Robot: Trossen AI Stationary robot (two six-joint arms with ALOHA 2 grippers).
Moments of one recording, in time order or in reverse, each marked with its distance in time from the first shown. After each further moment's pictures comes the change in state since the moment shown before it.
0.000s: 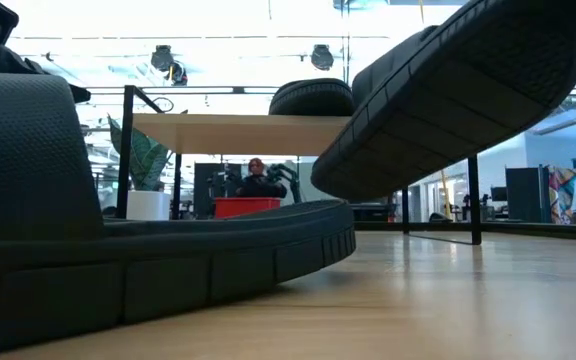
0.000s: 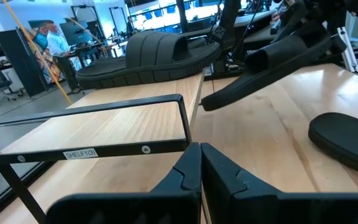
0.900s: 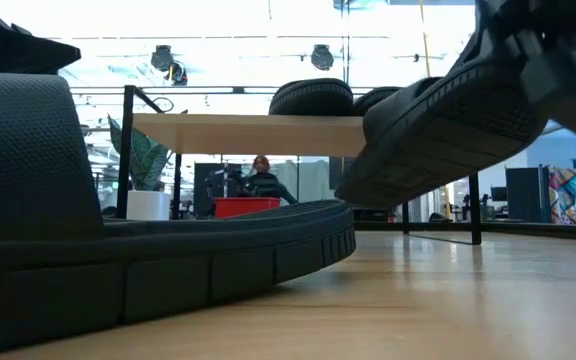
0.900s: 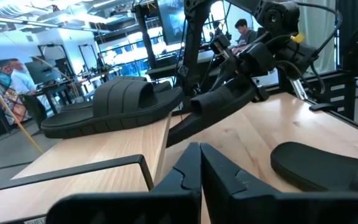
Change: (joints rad) left arm 0.000 0.000 -0.001 0.203 0.163 0.203; right arm -0.068 0.000 -0.100 -0.088 -0.020 0.070
